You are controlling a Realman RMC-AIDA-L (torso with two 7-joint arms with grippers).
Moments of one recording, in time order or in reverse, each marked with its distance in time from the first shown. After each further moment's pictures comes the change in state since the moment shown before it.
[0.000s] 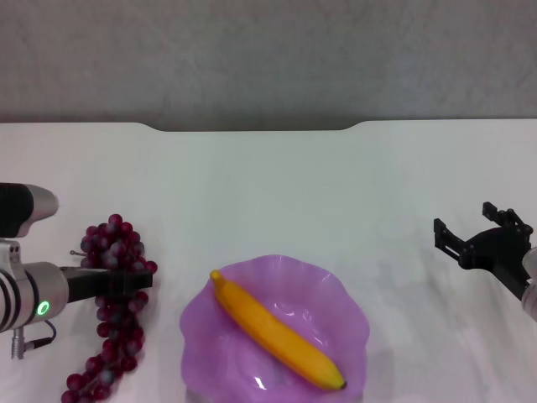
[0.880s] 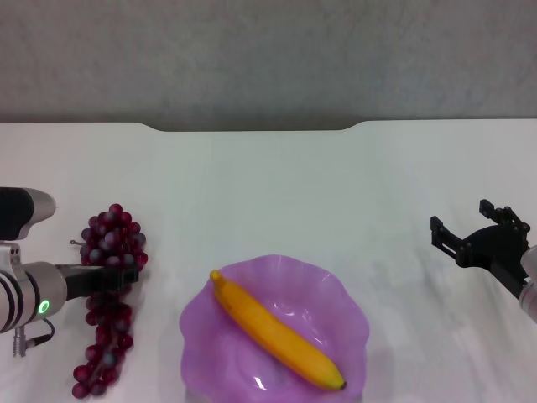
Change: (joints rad) left arm -0.042 -0.002 0.002 -0.115 -0.021 0.115 0.016; right arm 0.000 0.001 -0.002 0.006 -0.002 -0.010 0.000
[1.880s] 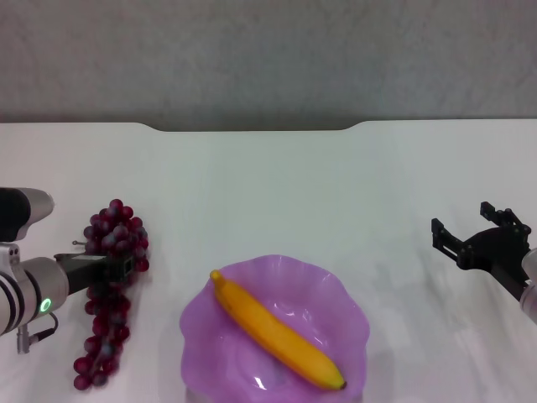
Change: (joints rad) left arm 0.028 0.002 0.040 0.000 -0.164 0.098 0.156; right arm -0.005 0.000 -0.002 0.000 0.000 0.000 -0.001
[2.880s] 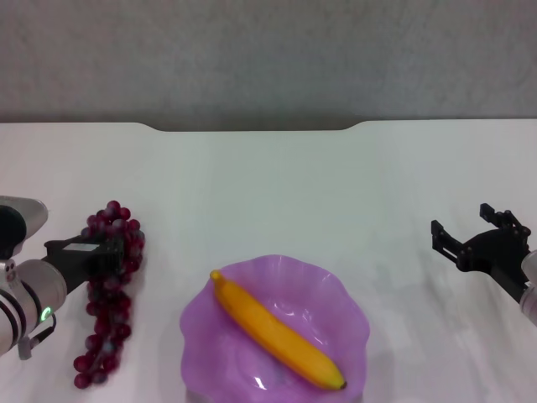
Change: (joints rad) left arm 0.121 0.003 0.170 0.109 -0.027 0.259 0.012; right arm -0.003 0.000 -0.004 0.002 0.000 0.000 -0.001
